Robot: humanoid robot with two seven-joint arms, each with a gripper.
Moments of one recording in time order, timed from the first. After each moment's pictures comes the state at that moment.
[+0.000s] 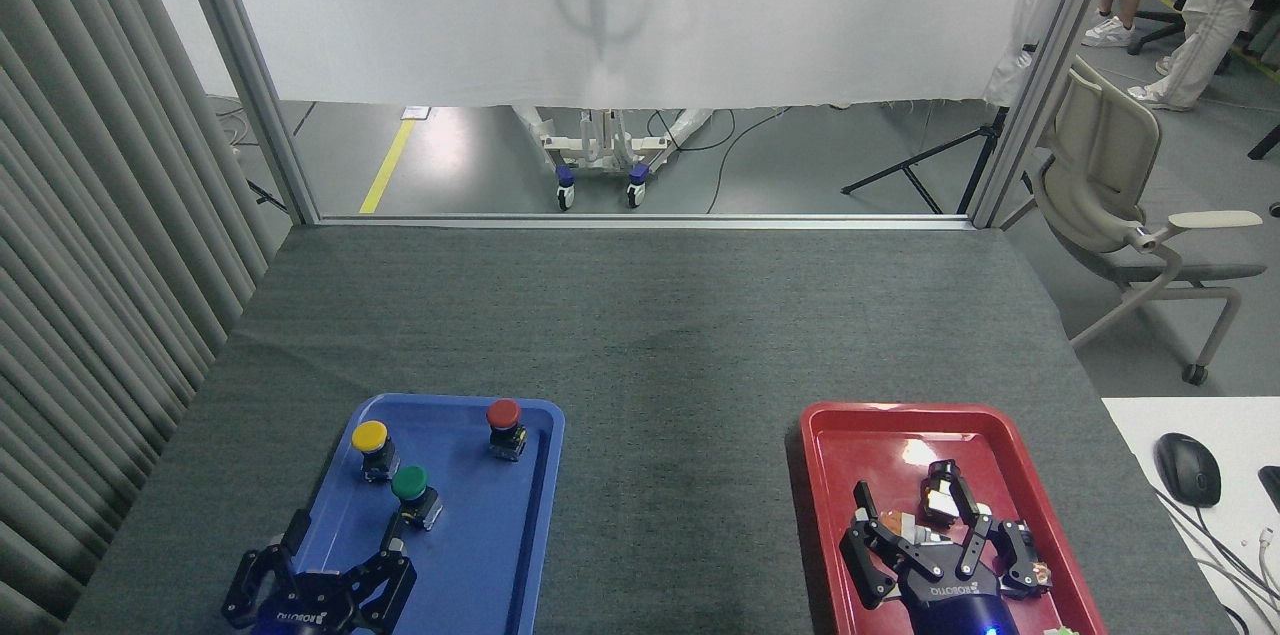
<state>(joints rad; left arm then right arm) 0.15 0.17 0.00 -1.59 -1.31 -0.08 0.12 0.16 0.05 -0.09 -1.69 1.47 -0.17 -0.02</state>
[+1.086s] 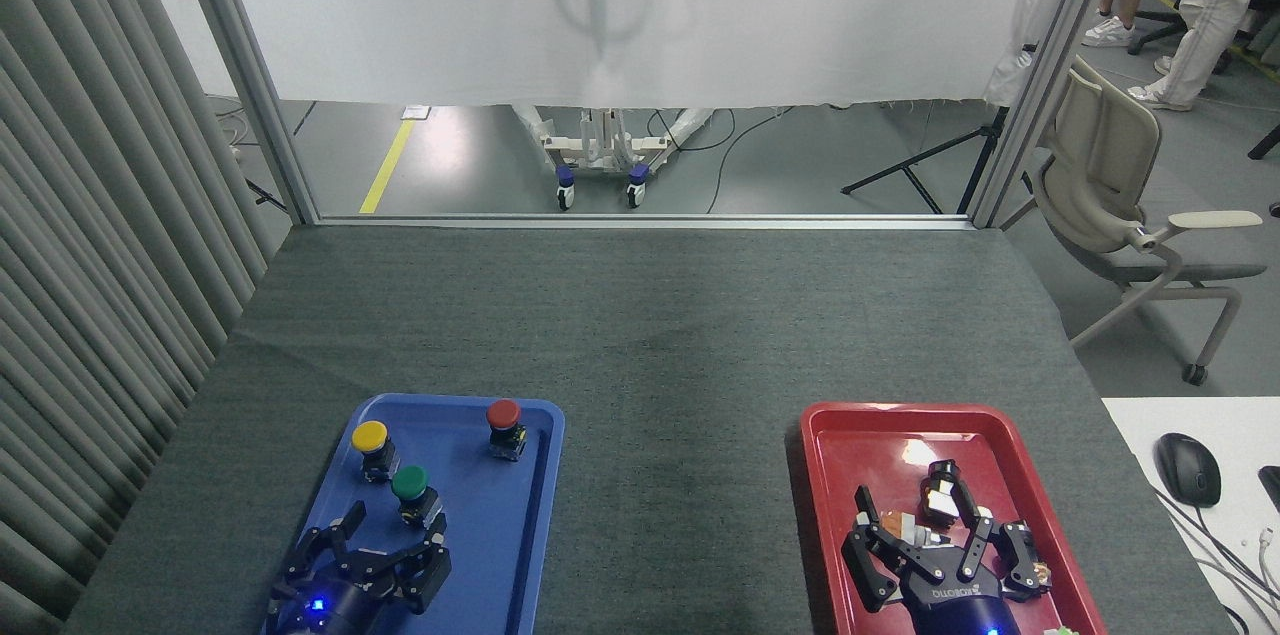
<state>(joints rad) -0.10 0.19 -0.09 -1.16 -1.33 -0.19 0.12 0.16 0.04 -0.08 -1.69 1.48 -0.16 -0.01</state>
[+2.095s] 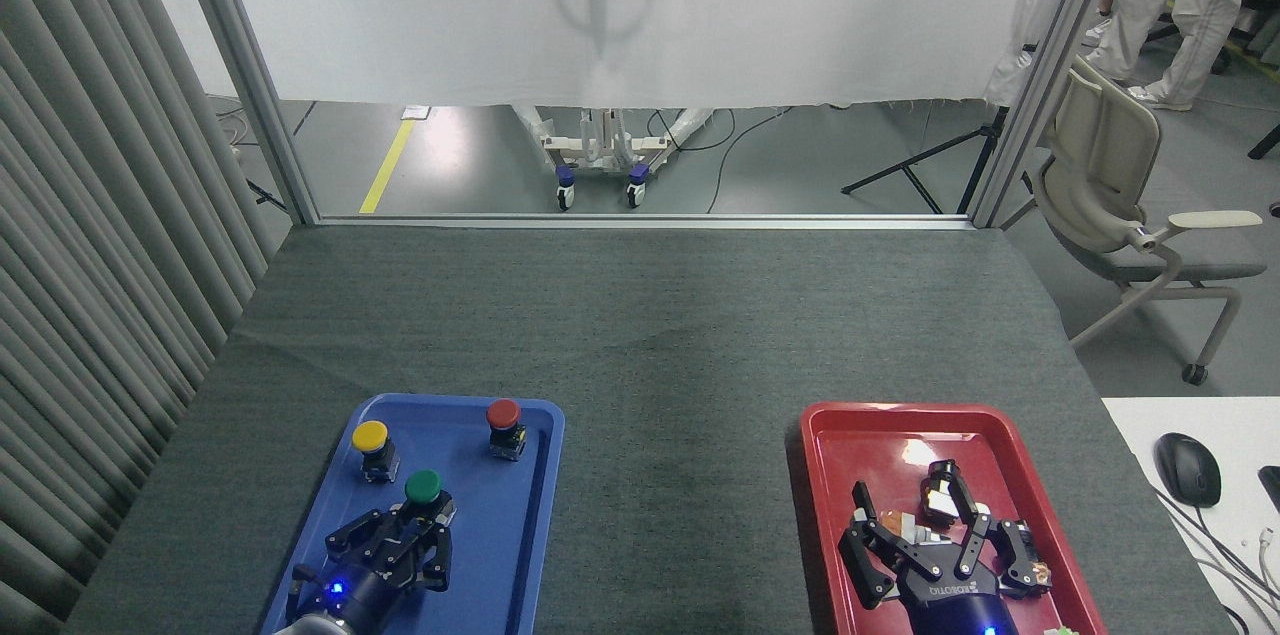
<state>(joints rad) -0.16 0.20 -0.13 -1.08 -1.33 -0.30 0.12 0.16 0.05 -0.08 -1.69 1.48 -0.16 -0.02</state>
